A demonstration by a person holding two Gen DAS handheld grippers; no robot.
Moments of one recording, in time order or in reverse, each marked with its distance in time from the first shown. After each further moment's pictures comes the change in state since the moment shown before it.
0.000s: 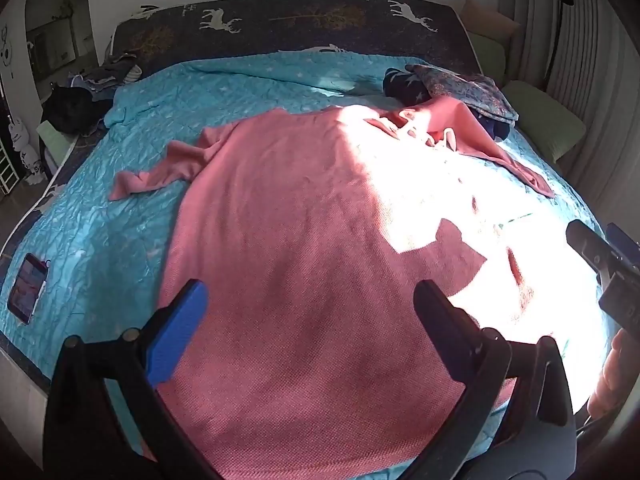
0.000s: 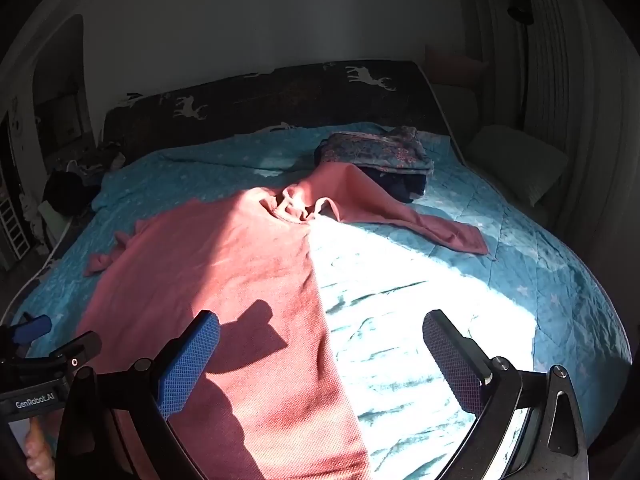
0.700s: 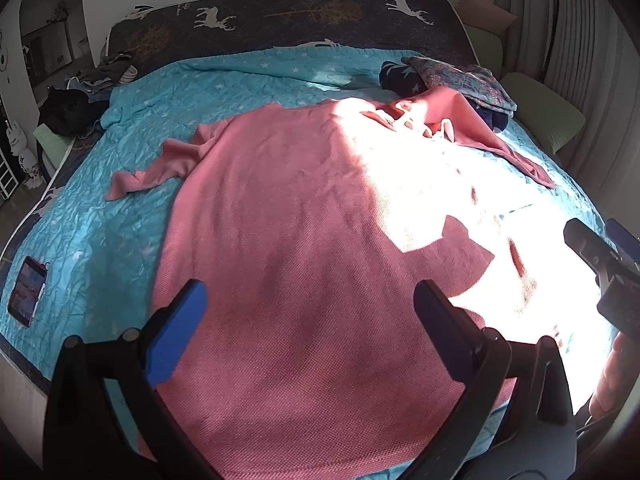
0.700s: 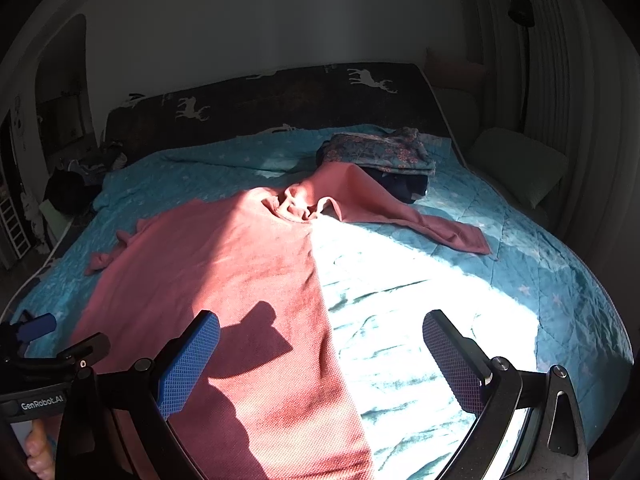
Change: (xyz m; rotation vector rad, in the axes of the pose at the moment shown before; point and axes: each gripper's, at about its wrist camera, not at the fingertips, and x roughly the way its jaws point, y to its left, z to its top) left arm 0.005 -0.005 -0.002 0.021 0.014 0.003; right arm 0.004 0.003 -0.006 -0.010 0.009 -0.002
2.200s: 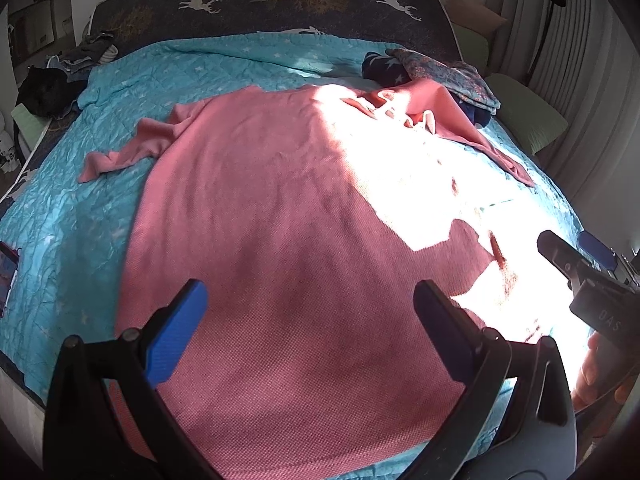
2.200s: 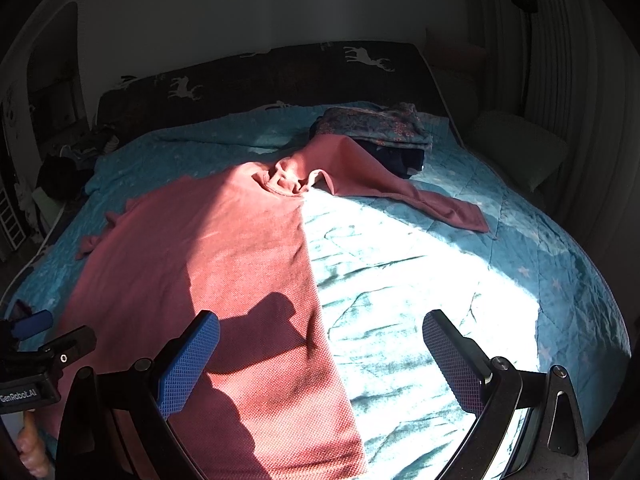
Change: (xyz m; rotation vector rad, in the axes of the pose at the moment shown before) left arm 0.009 0.003 -0.005 -0.034 0.043 -0.114; right arm 0.014 -0.007 -0.008 0.008 0.068 -0.003
